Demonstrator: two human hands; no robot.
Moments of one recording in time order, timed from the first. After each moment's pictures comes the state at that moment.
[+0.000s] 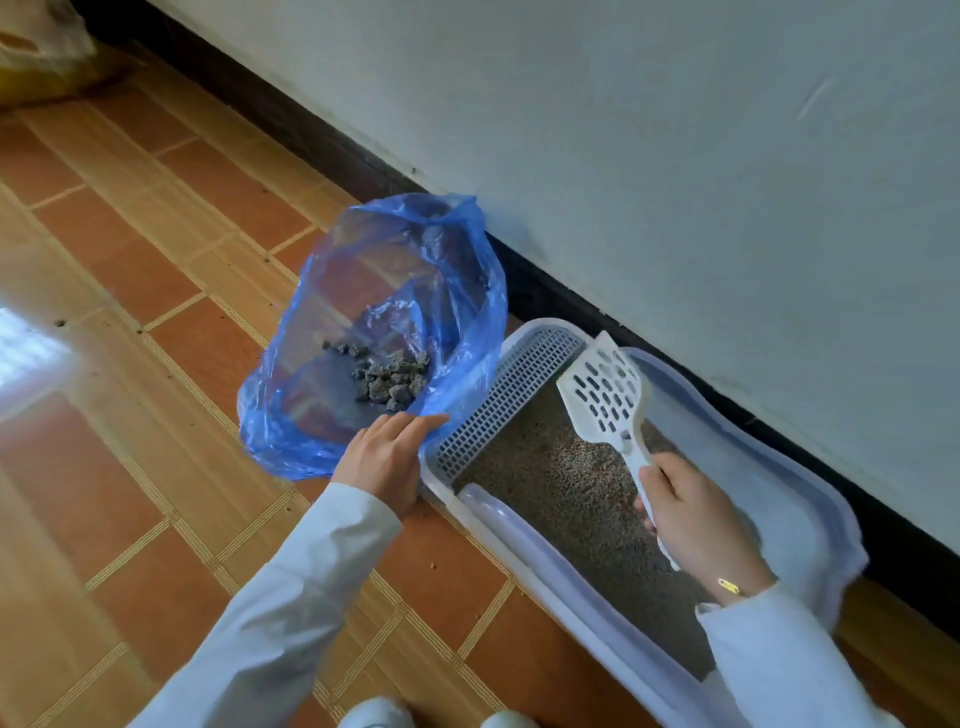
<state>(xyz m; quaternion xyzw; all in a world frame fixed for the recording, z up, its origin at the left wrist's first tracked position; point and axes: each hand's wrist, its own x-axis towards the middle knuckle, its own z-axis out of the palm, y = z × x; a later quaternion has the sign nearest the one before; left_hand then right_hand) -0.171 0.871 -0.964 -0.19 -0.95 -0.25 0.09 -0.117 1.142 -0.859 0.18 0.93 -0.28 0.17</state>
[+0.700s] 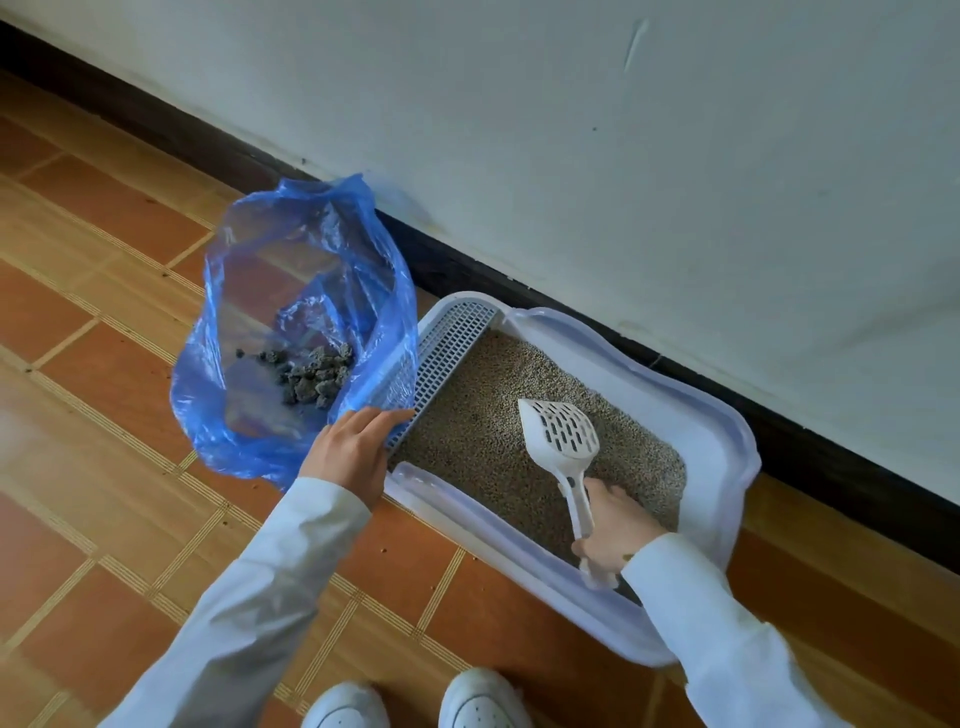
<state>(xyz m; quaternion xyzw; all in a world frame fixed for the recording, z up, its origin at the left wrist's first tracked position) -0.166 0.901 -0.968 -0.25 -0.93 -0.25 0.07 -0.075 1.170 -0.917 0.20 0.88 -0.15 0.40</state>
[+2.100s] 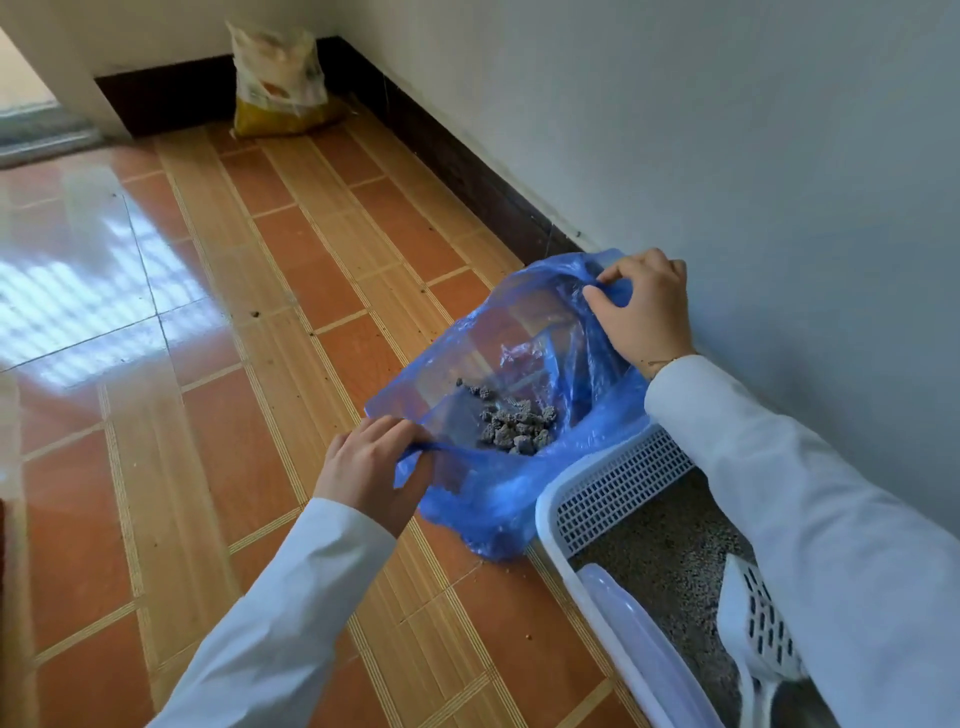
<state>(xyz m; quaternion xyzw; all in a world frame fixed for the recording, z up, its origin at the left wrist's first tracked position) -0.155 0.763 -0.902 0.03 -0.96 -0.25 0.13 -0.362 0.982 -0.855 -0.13 0.94 -0.28 -0.15</state>
